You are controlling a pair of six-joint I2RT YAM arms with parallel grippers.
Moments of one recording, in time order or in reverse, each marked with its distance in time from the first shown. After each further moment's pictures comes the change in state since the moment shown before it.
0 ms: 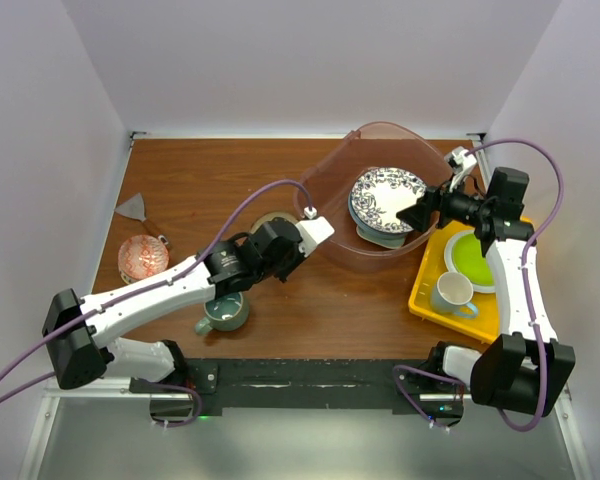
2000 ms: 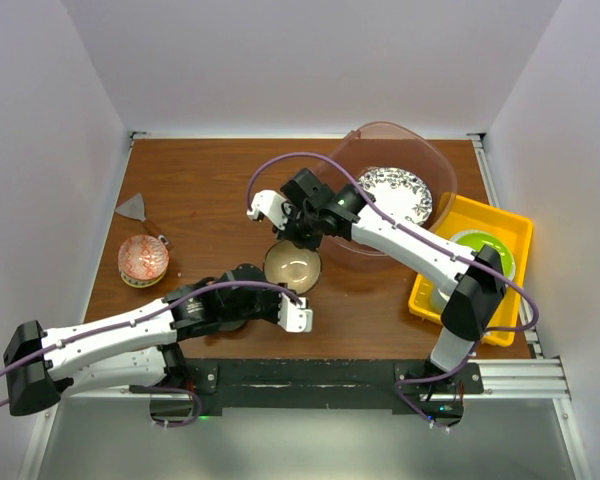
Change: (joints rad) left arm -0.109 -0.341 -0.418 0.216 0.312 0.660; right arm 1.096 0.556 0.629 -0.481 0.927 -0.232
